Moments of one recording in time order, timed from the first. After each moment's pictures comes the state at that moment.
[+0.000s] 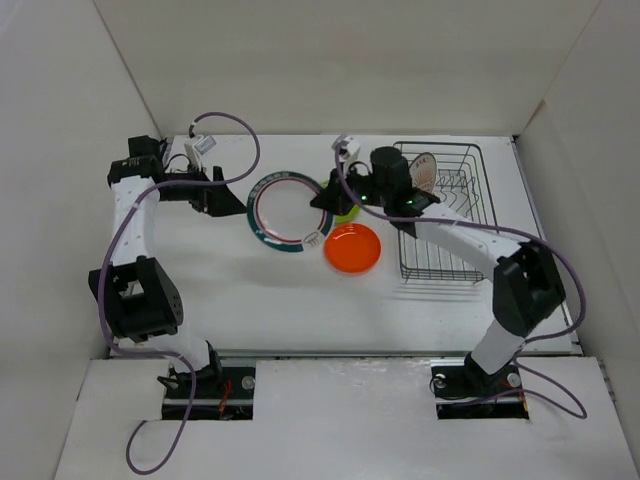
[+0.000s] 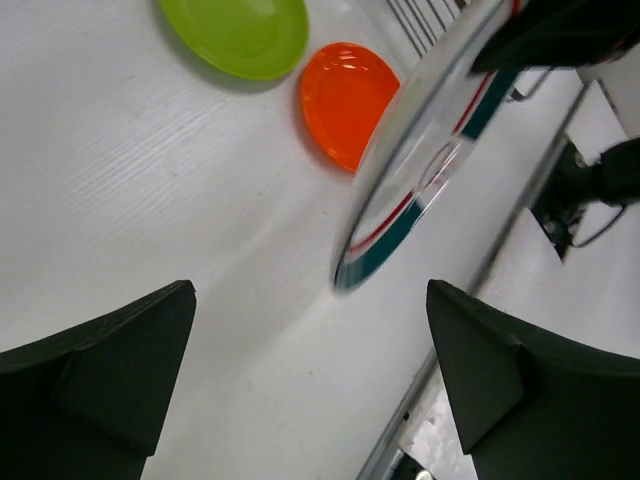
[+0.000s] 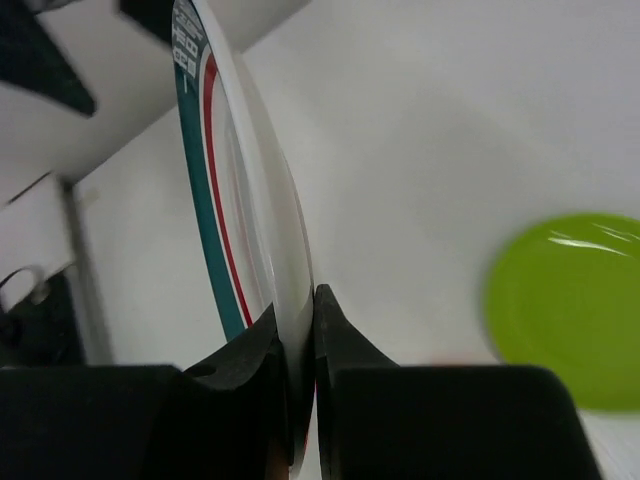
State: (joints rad) left arm 0.22 1.61 1.54 -1.15 1.09 0.58; right arm 0.62 1.71 1.31 0.14 -0.57 0.20
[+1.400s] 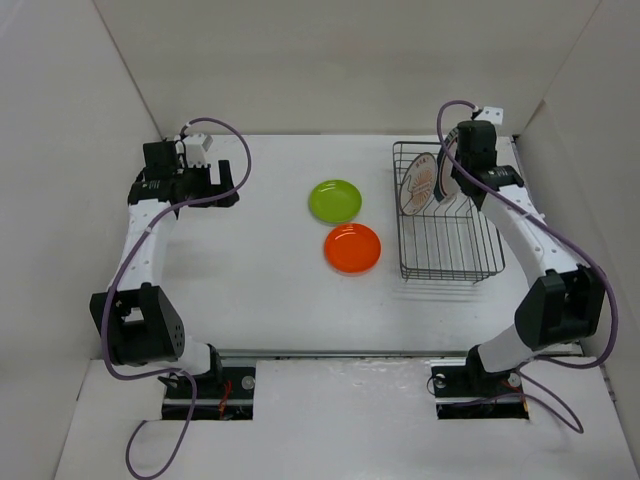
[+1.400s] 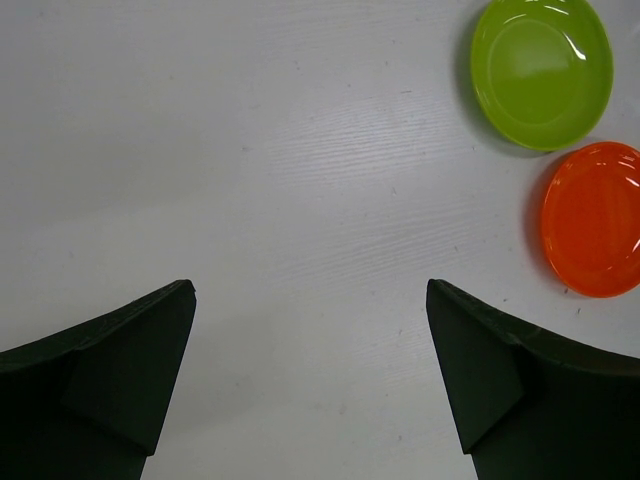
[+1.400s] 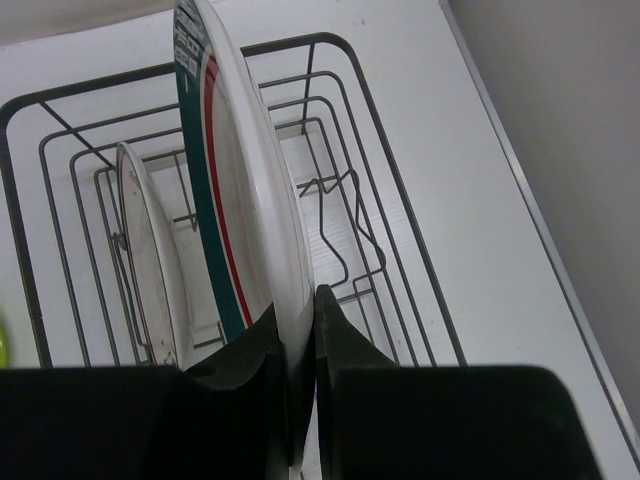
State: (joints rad) left arm 0.11 1.44 1.29 -0.61 0.40 0.07; right arm 0.17 1.53 1.40 -0.44 0.52 0.19
